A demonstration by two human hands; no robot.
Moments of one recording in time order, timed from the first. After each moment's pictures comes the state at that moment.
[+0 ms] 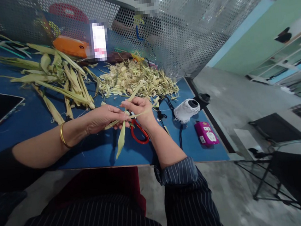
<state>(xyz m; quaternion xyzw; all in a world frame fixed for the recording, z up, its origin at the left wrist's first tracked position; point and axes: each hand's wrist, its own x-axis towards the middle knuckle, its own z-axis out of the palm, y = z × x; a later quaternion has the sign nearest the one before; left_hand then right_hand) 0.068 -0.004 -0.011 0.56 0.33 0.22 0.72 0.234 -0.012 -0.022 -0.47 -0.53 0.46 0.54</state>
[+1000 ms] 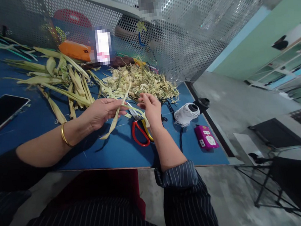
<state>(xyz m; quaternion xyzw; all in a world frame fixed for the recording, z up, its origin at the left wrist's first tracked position) 0.067 0.003 -0.004 0.41 0.39 0.40 0.71 0.248 0.003 -0.026 -0.50 -0.43 0.41 0.63</state>
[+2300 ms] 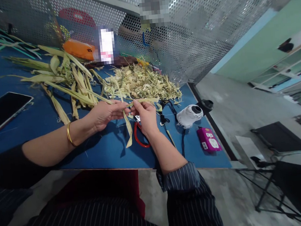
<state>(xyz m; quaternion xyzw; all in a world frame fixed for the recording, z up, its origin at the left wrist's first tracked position) 0.069 0.004 -0.012 0.42 0.41 0.40 0.71 0.222 -0.012 -0.028 -0.48 -0.45 0.44 0.62</state>
